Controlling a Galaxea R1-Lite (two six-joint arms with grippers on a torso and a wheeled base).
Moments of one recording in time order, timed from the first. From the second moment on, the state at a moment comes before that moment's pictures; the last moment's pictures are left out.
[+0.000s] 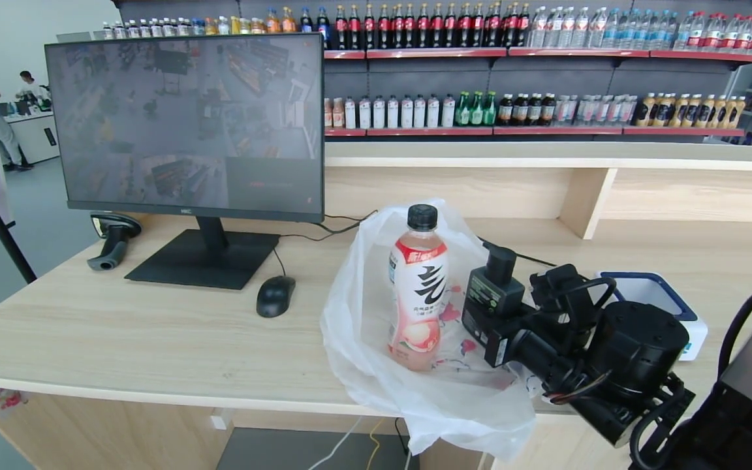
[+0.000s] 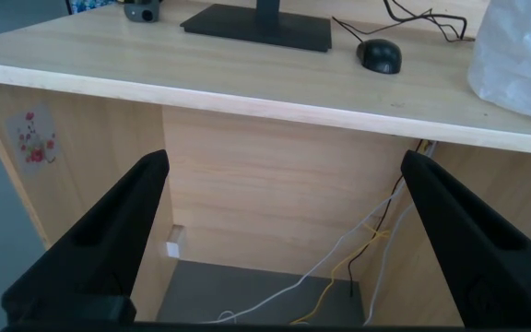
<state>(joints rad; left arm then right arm) 0.00 0.00 0.00 0.00 0.00 -0.03 0.56 2.00 -0.38 -1.57 -0.15 -0.01</state>
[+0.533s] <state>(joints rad) 0.00 0.00 0.00 0.00 0.00 -0.03 0.56 2.00 -0.37 -1.57 -0.15 -0.01</state>
